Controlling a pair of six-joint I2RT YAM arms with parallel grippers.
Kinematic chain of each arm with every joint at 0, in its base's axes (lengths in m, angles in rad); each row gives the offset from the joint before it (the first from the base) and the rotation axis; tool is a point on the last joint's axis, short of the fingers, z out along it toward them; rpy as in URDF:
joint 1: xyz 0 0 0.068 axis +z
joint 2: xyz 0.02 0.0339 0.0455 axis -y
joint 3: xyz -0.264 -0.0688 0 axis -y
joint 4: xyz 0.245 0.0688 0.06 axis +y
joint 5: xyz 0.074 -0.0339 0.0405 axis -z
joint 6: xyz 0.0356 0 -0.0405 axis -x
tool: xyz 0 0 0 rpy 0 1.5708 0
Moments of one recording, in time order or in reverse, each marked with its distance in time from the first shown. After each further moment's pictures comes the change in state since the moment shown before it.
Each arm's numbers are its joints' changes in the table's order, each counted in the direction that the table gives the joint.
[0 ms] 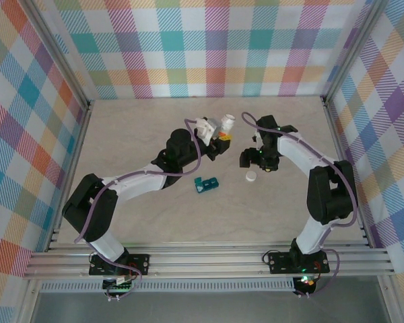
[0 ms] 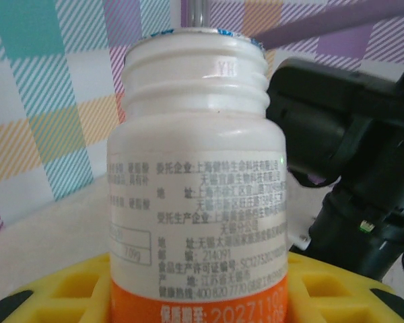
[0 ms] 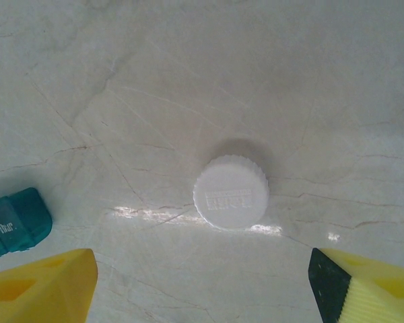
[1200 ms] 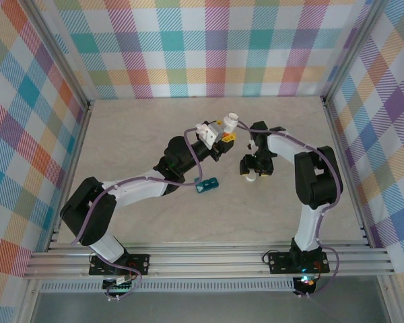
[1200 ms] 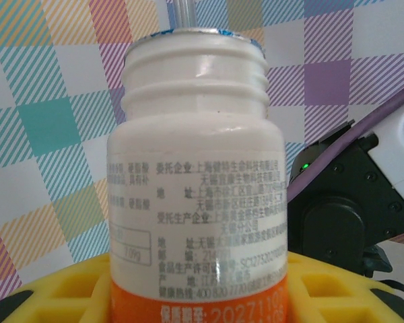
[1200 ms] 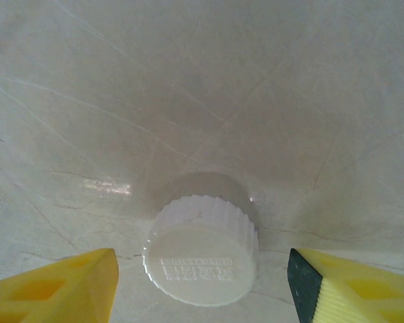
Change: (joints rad) left arm -0.061 0.032 -0.051 -0.198 -0.073 -0.115; right arm 0.015 -0.193 0.035 0.001 0.040 0.055
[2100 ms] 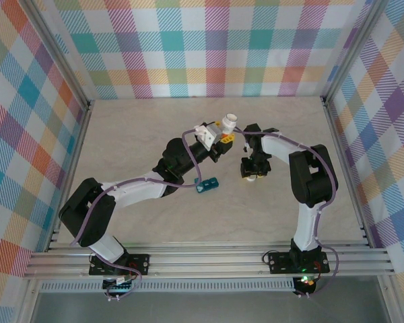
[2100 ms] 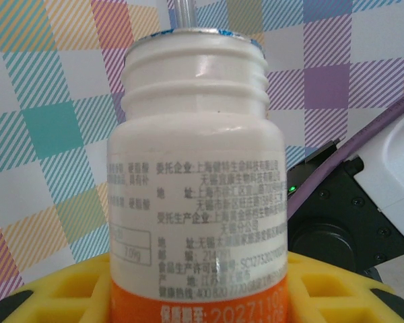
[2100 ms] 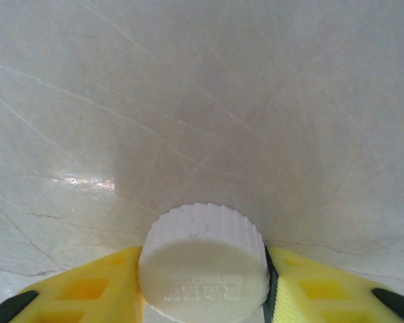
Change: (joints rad) left arm 0.000 0.013 -0.029 -0.038 -0.003 0.000; right arm 0.047 -0.034 0.016 0.012 0.072 0.018
